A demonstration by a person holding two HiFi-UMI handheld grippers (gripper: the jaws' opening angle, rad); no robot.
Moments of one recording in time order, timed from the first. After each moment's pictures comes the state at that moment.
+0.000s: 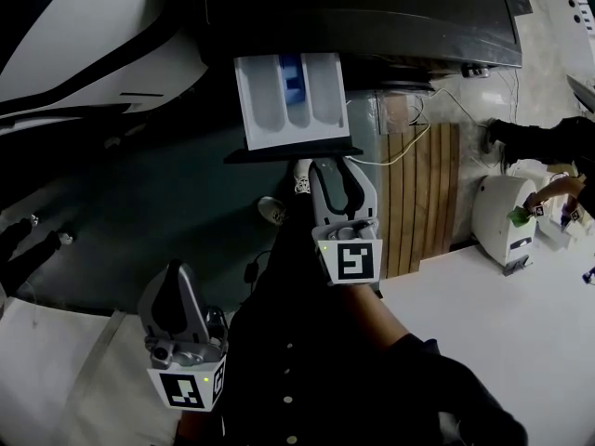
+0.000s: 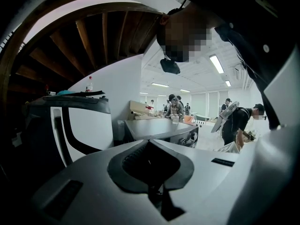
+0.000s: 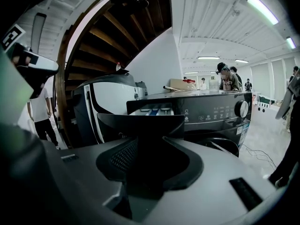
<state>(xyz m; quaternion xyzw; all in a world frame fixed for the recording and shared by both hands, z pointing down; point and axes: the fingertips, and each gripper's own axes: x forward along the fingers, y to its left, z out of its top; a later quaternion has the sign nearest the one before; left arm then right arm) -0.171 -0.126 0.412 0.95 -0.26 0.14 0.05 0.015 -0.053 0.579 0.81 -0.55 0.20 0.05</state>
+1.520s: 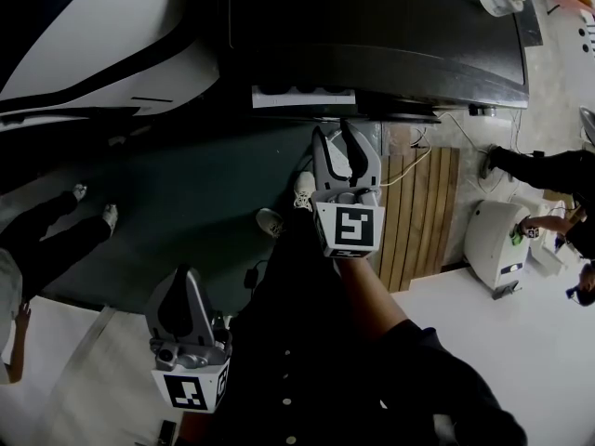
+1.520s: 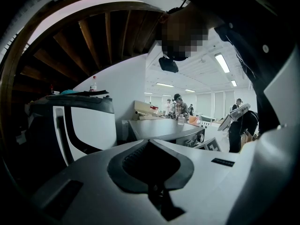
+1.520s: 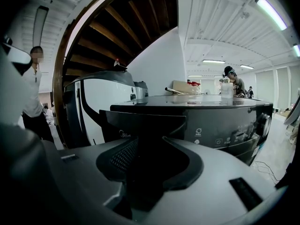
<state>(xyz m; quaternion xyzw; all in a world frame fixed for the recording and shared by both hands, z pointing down) -0.157 -0.146 0.412 0.95 -0.29 0.14 0.05 0.073 -0.138 0.584 0.80 -0.56 0.19 0.09</state>
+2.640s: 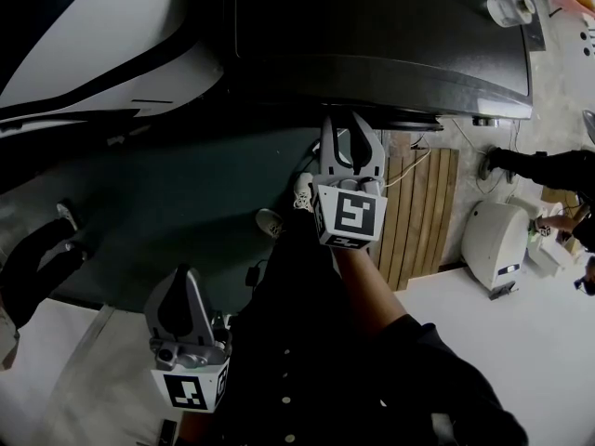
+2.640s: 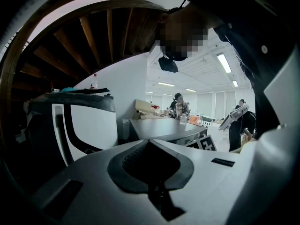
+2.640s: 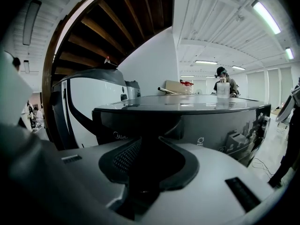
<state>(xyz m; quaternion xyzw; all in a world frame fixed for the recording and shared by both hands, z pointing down) -0.151 -0.166 0.416 0.94 -0.29 0.15 0.06 0.101 -0.168 0.583 0.83 -0.52 0.19 0.08</state>
